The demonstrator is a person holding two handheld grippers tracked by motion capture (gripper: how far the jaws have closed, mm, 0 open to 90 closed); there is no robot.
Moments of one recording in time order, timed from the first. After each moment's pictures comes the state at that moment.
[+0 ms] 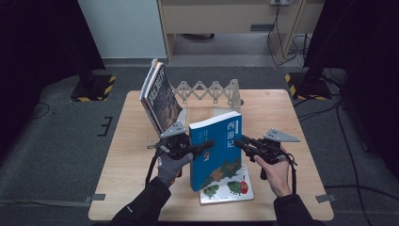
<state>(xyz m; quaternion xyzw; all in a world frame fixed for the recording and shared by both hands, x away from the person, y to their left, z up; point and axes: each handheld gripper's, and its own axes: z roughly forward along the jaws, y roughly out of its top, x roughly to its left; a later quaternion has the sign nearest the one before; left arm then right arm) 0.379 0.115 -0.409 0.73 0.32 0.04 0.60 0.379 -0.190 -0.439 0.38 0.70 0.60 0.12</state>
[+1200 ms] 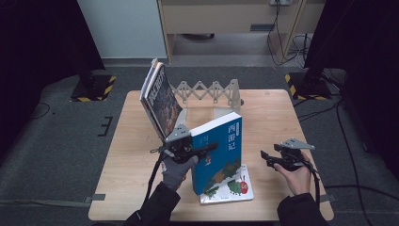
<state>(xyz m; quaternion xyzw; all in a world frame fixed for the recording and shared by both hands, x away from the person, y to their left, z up) 0.364 0.102 -0.398 0.73 0.34 0.06 0.59 0.378 -0.265 -0.488 0.48 0.75 0.41 0.22</state>
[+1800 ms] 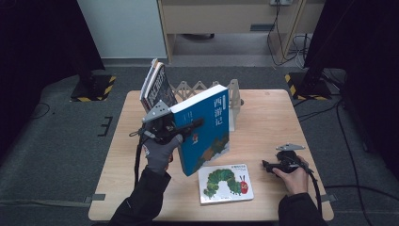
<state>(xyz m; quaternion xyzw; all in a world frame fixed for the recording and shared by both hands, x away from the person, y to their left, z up) 0.378 0.141 -0.325 0.69 0.34 0.12 0.62 0.389 -0.272 -0.528 0.52 0.78 0.30 0.19</state>
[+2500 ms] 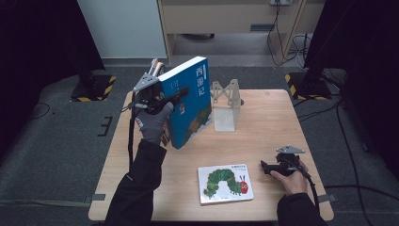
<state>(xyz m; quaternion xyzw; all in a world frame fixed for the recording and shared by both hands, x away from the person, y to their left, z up) 0.441 0.164 -0.296 0.66 0.41 0.20 0.60 0.385 -0.270 -0.539 0.52 0.76 0.32 0.22</state>
